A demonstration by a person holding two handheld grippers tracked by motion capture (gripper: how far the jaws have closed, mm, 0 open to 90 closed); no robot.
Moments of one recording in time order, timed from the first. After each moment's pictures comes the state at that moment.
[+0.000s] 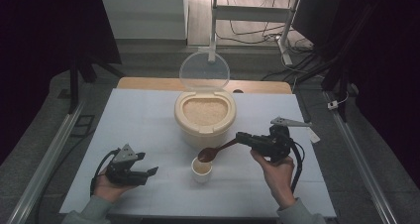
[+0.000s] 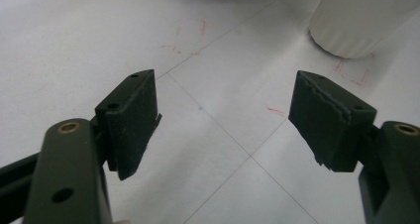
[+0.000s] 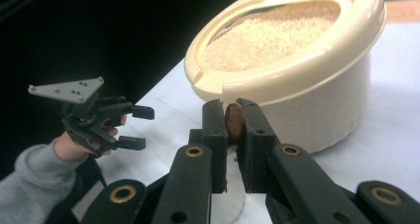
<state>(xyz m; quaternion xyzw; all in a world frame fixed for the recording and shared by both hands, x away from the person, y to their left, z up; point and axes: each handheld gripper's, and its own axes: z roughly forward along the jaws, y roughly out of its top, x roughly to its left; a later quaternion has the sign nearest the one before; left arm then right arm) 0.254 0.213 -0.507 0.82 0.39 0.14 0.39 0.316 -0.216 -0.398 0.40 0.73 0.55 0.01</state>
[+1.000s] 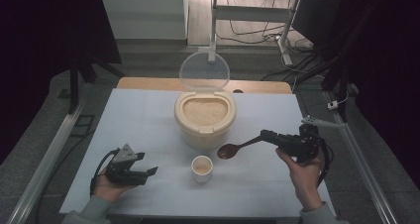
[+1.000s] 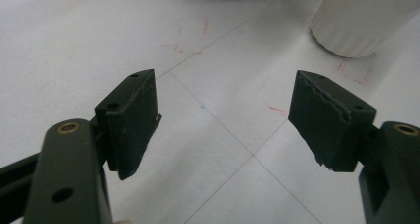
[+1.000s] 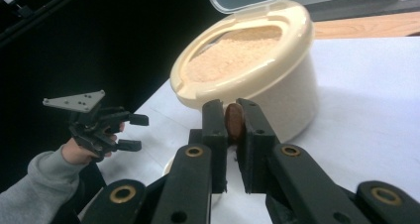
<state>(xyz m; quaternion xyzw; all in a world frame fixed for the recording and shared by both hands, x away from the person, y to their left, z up) 0.254 0.213 -0.508 0.82 0.40 0.14 0.39 0.312 -0.278 -0.380 0.42 0.71 0.57 0.01</state>
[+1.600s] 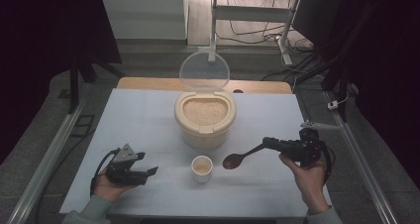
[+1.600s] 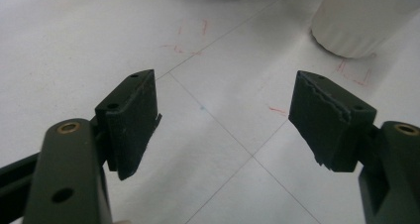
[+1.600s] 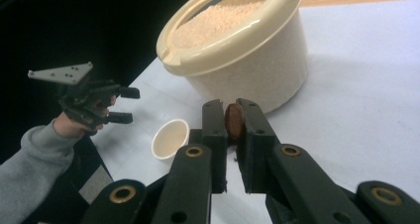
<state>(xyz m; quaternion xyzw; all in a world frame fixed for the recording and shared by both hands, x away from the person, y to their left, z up) 0.255 0.213 -0.508 0.82 0.39 0.14 0.39 0.313 -0.287 -0.393 0.42 0.74 0.53 -0.01</state>
